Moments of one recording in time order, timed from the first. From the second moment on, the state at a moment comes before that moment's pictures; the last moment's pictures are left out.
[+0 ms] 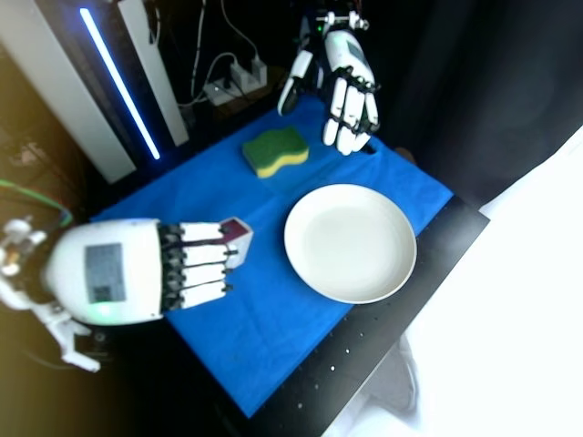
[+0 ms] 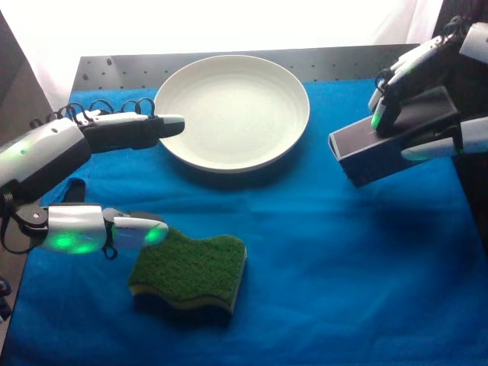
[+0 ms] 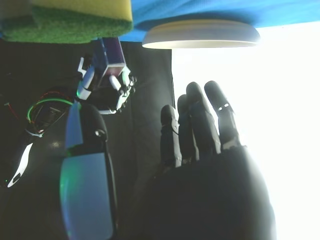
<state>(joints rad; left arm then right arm) 1.06 -0.92 1.02 -0.12 -1.06 0.69 -0.81 -1.11 1.55 -0.45 1.05 0.02</state>
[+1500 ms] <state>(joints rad) 1.05 -0.94 1.04 -0.11 -1.10 0.68 -0.56 -1.65 1.95 -0.34 0.72 0.07</state>
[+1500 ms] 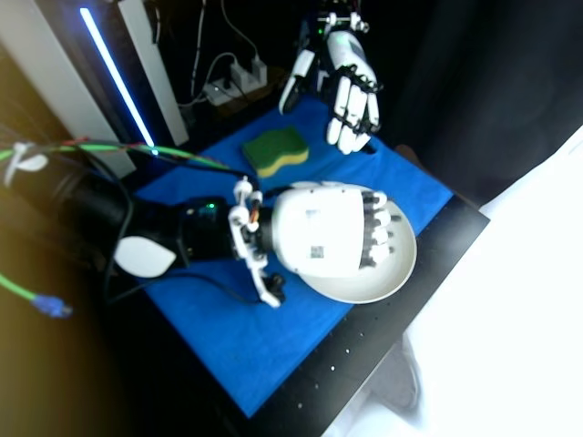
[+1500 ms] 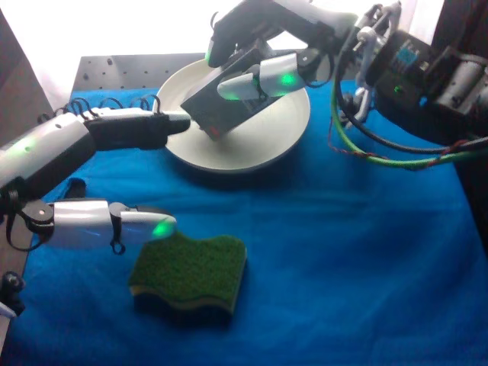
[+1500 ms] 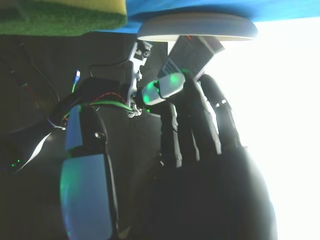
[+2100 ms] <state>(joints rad) 1.06 -0.91 1.02 -0.16 -1.21 0.68 -0.67 -1.37 1.73 -0.32 1.10 0.12</state>
